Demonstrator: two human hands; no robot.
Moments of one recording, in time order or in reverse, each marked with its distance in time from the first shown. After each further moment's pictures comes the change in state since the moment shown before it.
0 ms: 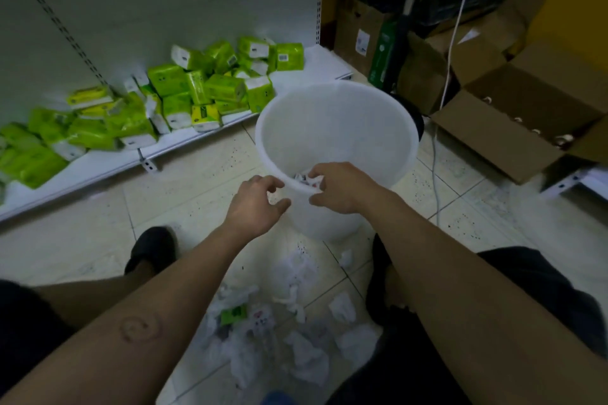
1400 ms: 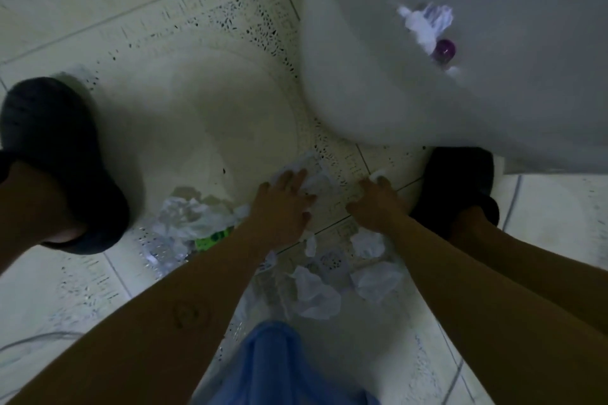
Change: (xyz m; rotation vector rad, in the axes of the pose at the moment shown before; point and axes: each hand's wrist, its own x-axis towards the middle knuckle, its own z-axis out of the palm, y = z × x) left_hand 0.003 -0.180 0.263 0.298 -0.734 0.146; right_hand 0.106 0.149 0.292 0.037 -0.497 0.597
